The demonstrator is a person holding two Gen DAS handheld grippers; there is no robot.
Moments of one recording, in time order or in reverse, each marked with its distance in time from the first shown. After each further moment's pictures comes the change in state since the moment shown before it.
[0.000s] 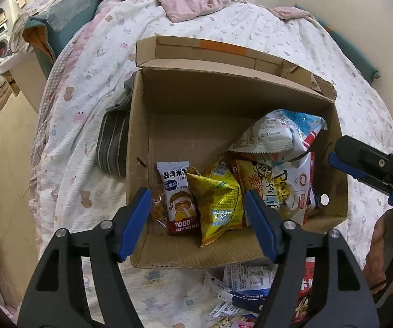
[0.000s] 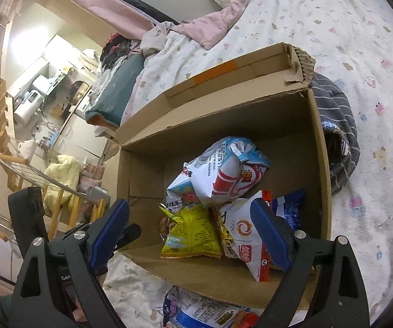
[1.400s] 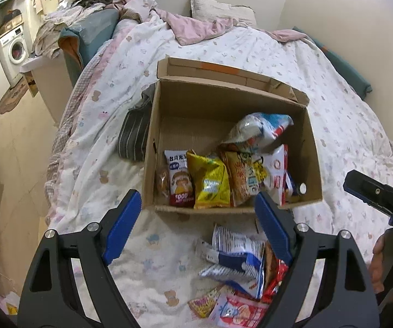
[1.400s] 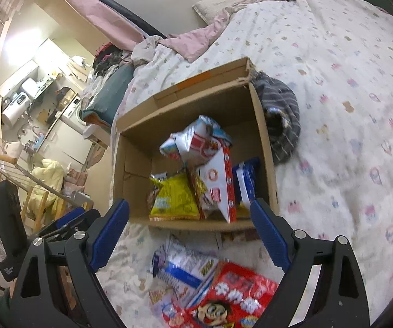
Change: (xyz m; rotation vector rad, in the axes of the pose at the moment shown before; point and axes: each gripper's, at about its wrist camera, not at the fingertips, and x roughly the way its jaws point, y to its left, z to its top) left arm -0.076 -0.008 -0.054 -0.039 -0.128 0.021; right arm -0.084 0.007 -0.061 -0.008 -0.074 -0.121
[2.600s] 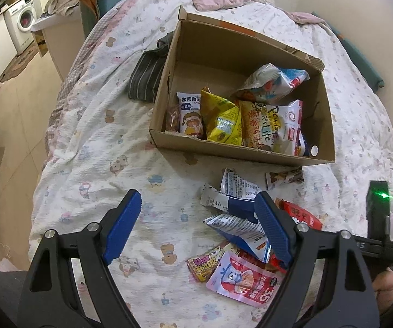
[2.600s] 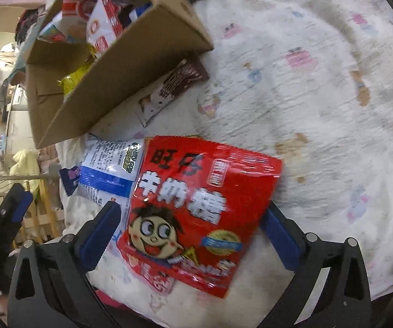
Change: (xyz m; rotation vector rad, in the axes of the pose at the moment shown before) left arm 0.010 0.007 -0.056 -0.094 0.150 0.023; right arm 0.066 -0.068 -0.107 0.326 0.461 -0.145
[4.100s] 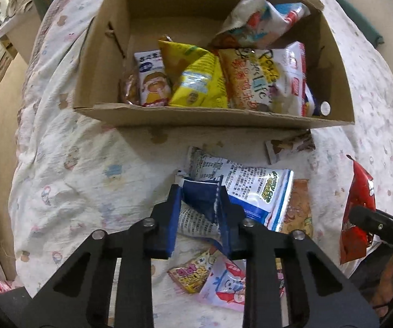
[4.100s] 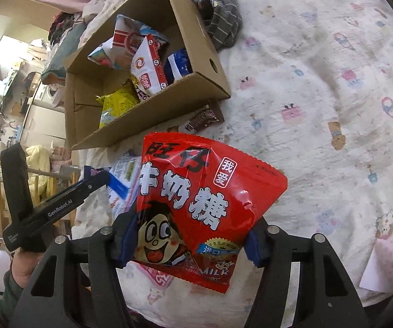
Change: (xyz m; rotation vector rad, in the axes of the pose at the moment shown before) left arm 0.069 -0.029 -0.001 0.117 0.193 -0.005; right arm -0.058 0.000 -0.012 -0.133 -0.156 0.069
